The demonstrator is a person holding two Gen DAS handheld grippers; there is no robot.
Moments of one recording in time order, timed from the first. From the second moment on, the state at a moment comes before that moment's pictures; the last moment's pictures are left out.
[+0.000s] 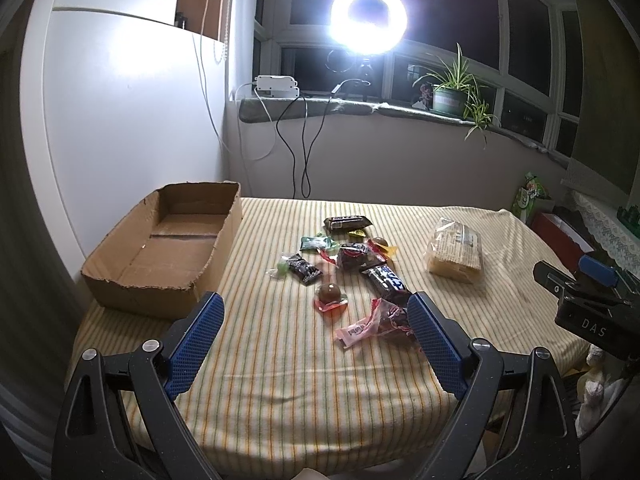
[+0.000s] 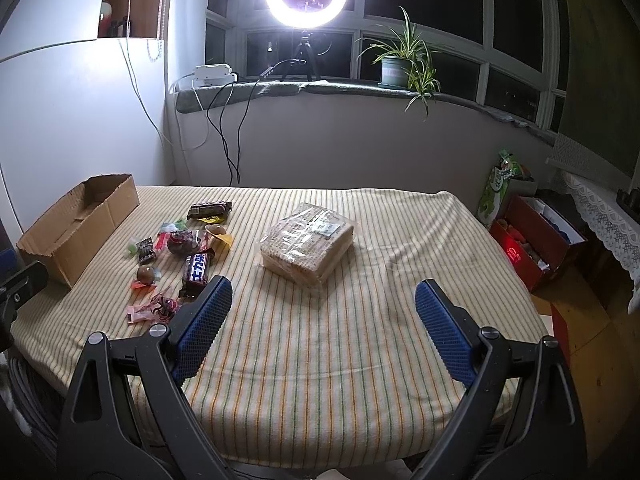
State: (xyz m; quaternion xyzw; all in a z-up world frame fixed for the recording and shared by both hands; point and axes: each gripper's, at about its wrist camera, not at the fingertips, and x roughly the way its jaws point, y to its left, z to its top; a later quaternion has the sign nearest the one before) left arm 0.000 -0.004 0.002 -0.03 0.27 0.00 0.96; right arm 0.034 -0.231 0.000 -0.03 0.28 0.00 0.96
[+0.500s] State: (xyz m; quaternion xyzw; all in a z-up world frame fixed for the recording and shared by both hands) left arm 0.001 -0.001 0.001 -0.03 0.28 0.00 0.96; right arm 0.035 -0.228 -0.004 -0.03 0.28 0.00 0.96
